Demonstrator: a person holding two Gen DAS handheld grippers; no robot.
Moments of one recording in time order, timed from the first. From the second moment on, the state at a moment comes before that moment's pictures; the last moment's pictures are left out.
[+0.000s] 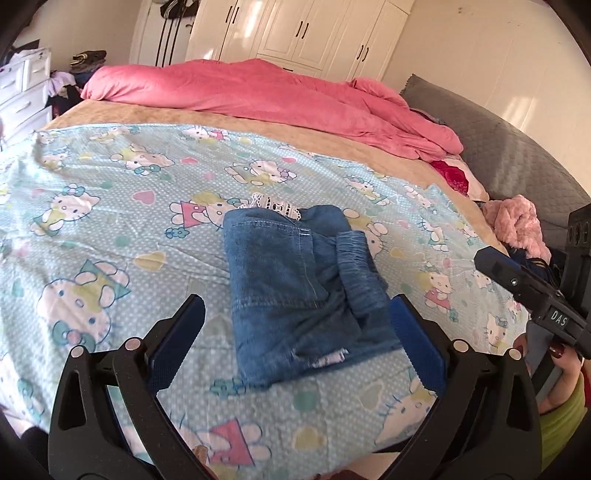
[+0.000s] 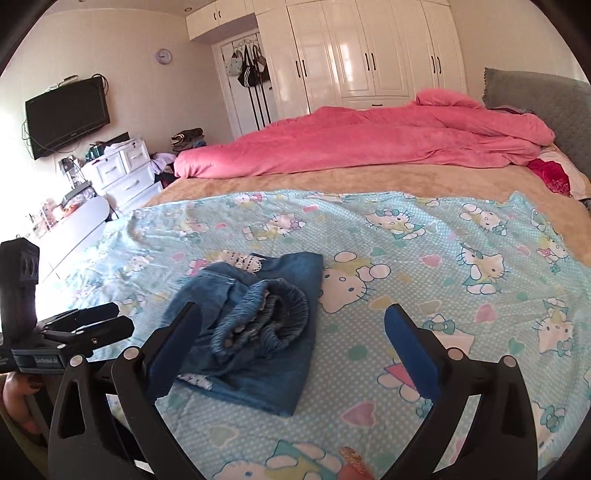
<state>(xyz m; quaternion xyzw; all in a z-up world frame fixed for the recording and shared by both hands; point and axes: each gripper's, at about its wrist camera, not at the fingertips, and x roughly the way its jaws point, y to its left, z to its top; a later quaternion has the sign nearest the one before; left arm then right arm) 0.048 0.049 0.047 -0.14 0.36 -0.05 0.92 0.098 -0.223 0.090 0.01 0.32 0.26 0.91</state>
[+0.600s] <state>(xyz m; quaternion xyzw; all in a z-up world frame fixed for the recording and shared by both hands) -0.008 0.042 0.019 -0.14 0.38 -0.03 0.92 0.028 -0.218 0.062 -0.05 0.33 0.25 0.91</state>
